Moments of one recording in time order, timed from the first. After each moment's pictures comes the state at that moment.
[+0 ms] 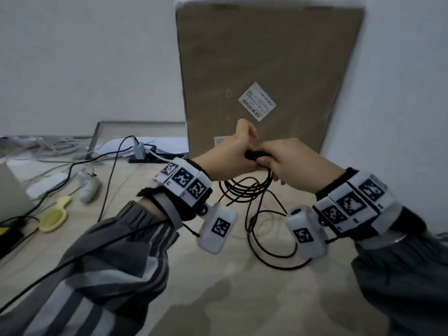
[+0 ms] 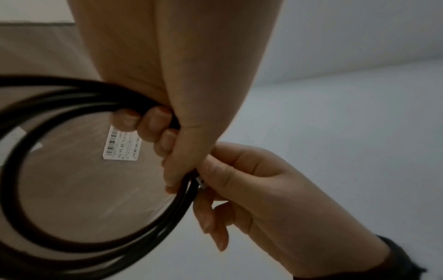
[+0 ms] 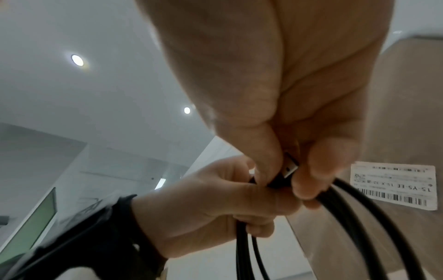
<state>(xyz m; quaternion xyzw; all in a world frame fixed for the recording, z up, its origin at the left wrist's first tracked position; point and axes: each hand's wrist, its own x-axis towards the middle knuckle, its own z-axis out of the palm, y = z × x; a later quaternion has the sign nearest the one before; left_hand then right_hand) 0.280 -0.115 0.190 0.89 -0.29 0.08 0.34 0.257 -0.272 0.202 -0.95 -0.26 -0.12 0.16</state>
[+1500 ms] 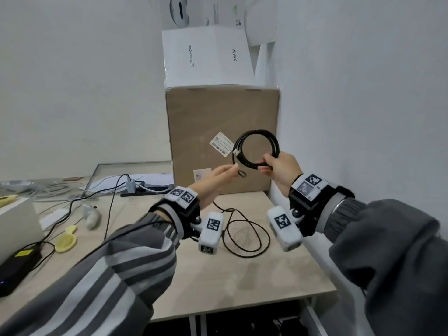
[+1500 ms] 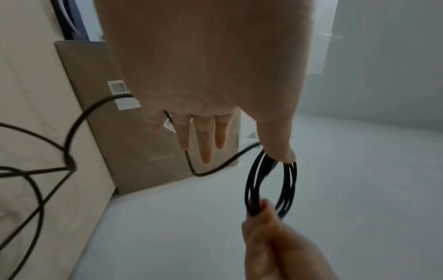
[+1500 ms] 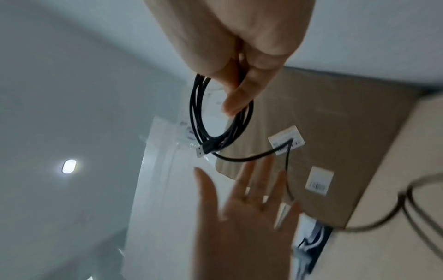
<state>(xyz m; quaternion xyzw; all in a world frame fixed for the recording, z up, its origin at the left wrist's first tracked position) 0.191 -0.133 0.196 0.73 -0.24 -0.09 0.64 0.164 -0.314 0.235 -0.66 -0.01 -0.20 0.73</state>
